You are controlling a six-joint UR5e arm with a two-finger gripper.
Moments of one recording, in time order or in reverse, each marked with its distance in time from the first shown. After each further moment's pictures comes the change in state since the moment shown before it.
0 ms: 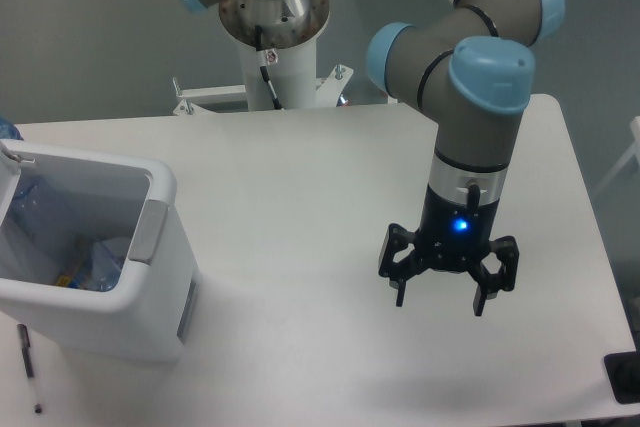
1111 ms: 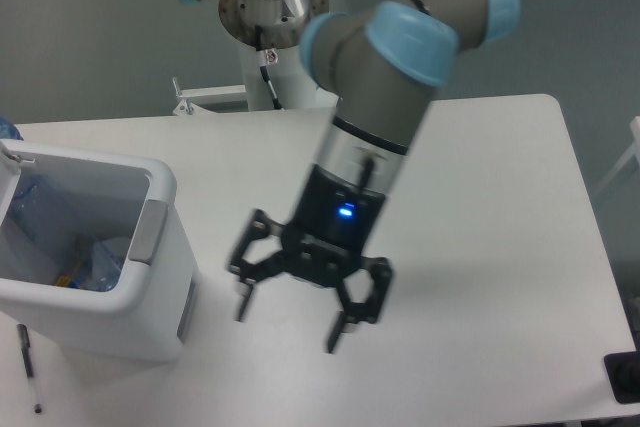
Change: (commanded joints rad) arm -0.031 -0.011 0.058 0.172 -0.515 -0.324
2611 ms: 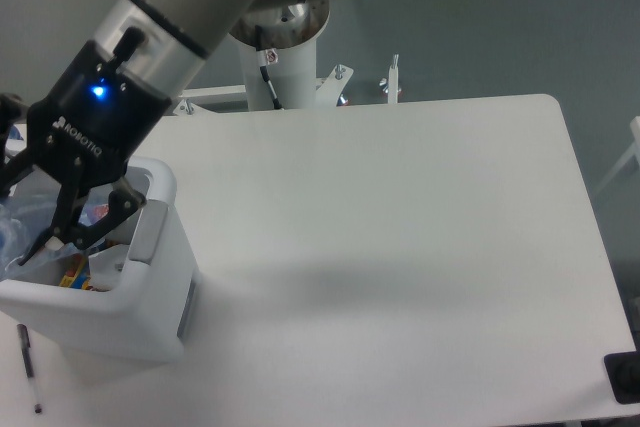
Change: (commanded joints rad) arm -0.343 0.146 -0.005 0.006 -0.127 -0.109
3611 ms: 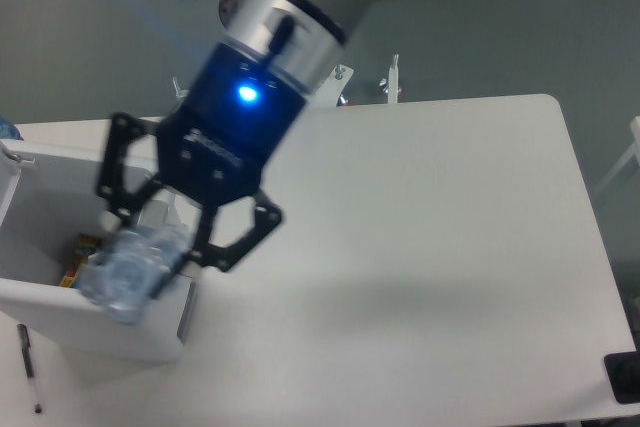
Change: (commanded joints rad) arm 0.124 -0.038 0.206 -0.023 -0.058 -0.132
